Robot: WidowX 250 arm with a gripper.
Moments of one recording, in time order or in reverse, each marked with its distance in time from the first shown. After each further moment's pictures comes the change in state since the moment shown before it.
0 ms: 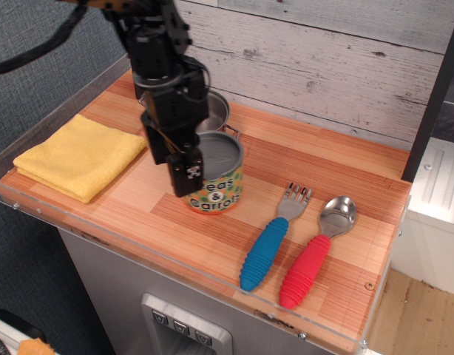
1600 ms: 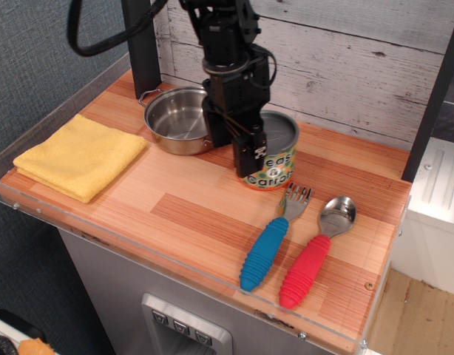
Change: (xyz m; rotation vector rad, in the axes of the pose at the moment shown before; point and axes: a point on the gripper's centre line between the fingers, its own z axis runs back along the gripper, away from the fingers) arm 0.065 0.004 -0.008 0.013 -0.060 0.024
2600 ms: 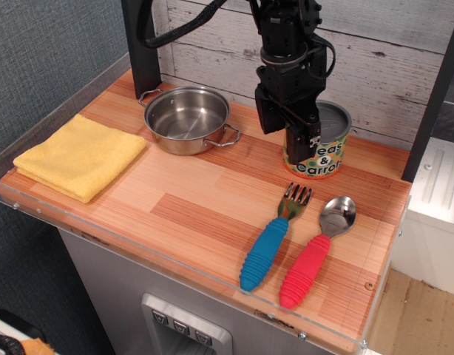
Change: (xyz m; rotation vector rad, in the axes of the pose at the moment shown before) arm 0.051 -0.010 -0.005 0.030 -0.064 -0.044
